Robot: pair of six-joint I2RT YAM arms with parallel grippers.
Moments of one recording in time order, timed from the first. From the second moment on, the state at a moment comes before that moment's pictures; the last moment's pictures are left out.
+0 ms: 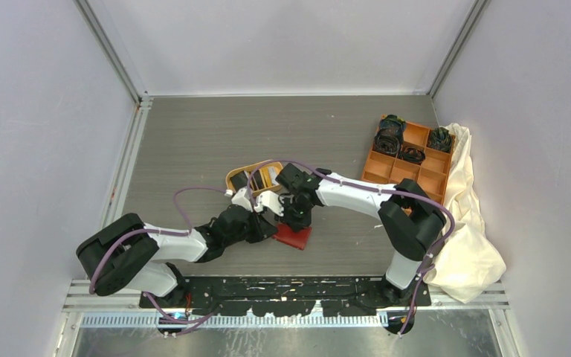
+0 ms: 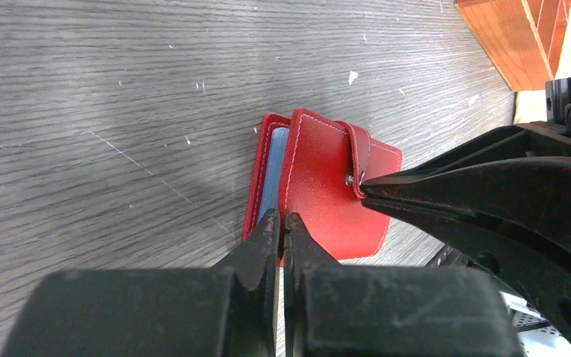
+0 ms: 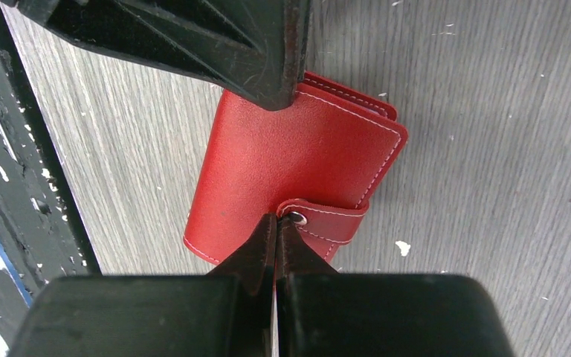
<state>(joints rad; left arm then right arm) -0.87 1.39 0.30 0.54 -0.02 -1.00 0.85 1.73 1.12 -0.69 -0.35 -0.61</state>
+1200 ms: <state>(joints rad) -0.87 1.39 0.30 0.55 -0.02 -1.00 0.72 1.58 1.08 -0.67 -0.49 -0.58</state>
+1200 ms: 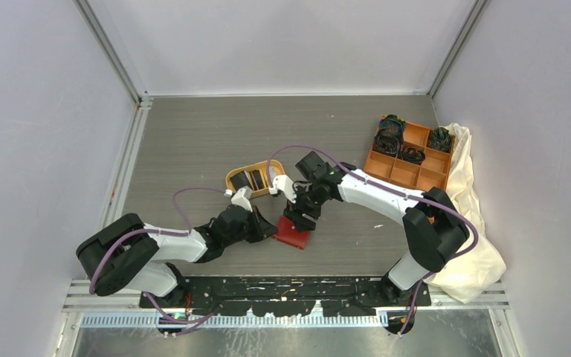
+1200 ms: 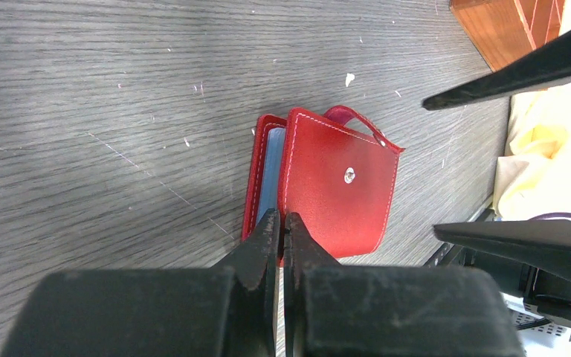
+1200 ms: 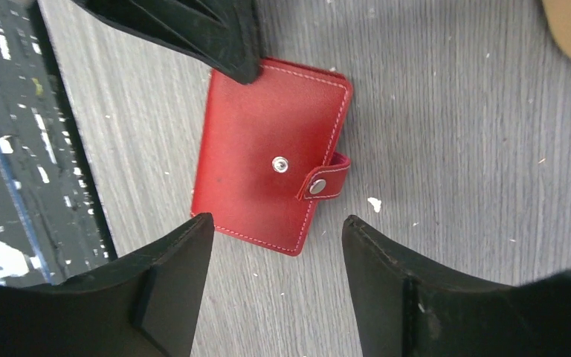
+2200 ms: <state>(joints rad) -0.87 1.41 0.30 0.58 -0.01 -1.00 0.75 1.67 1.11 -0.58 -0.34 -0.41</state>
